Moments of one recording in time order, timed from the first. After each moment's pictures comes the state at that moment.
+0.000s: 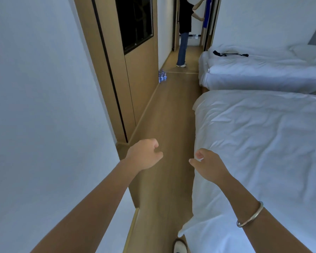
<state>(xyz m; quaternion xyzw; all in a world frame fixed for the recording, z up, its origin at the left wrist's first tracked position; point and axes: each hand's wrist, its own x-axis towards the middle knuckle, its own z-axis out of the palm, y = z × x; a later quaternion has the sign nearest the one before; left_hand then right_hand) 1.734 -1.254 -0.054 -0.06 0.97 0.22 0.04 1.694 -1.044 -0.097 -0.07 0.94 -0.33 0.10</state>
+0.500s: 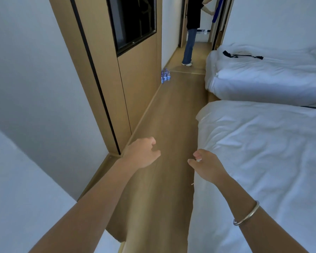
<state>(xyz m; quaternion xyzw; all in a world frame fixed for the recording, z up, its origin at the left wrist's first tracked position) 1.471 -1.274 -0.054 -0.11 0.97 0.22 0.06 1.423 -1.066 -0.095 -0.07 0.93 -0.34 0.14</state>
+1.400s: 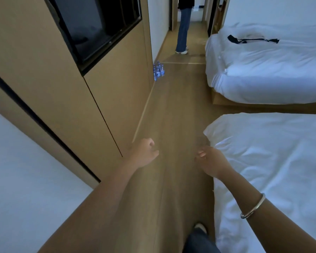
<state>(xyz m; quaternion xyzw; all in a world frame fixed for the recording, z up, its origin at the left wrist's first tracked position) 1.013 -1.417 -0.085 -0.11 0.96 0.23 0.13 0.979 -1.196 -0.125 -0.04 0.93 -0.32 0.15</state>
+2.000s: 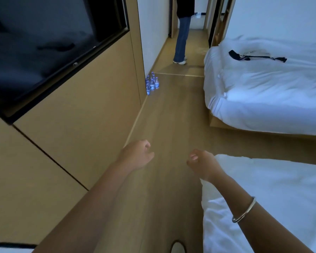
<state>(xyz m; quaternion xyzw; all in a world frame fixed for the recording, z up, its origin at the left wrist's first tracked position) 0.665 -1.390 -0.092 -0.12 0.96 0.22 0.09 0.628 -1.173 -0.126 -0.07 0.93 -0.31 0.16</state>
